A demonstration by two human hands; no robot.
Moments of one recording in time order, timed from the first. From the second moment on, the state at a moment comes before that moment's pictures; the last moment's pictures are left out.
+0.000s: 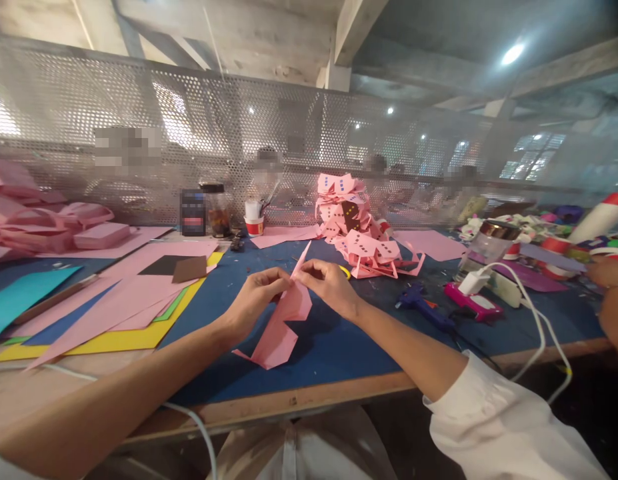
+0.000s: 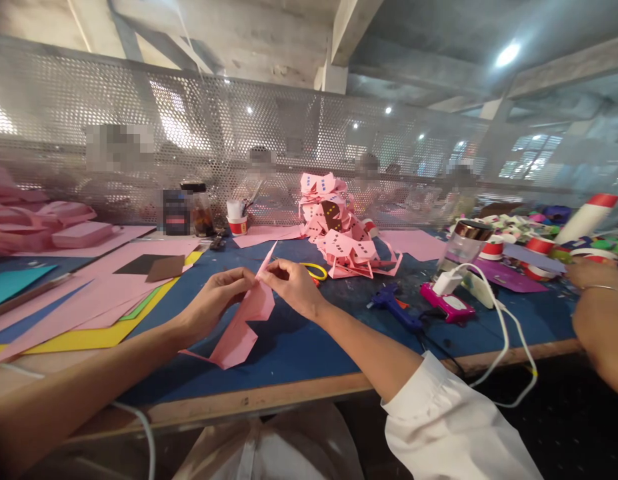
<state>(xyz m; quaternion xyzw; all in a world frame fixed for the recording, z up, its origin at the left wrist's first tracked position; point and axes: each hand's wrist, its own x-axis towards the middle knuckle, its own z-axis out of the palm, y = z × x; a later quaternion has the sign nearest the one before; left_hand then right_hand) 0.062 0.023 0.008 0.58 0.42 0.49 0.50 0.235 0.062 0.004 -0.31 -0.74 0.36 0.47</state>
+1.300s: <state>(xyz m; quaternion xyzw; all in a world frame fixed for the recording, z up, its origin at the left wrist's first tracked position) 0.056 0.031 0.000 0.58 0.42 0.49 0.50 0.233 0.054 0.002 -0.29 -0.83 0.03 0.48</state>
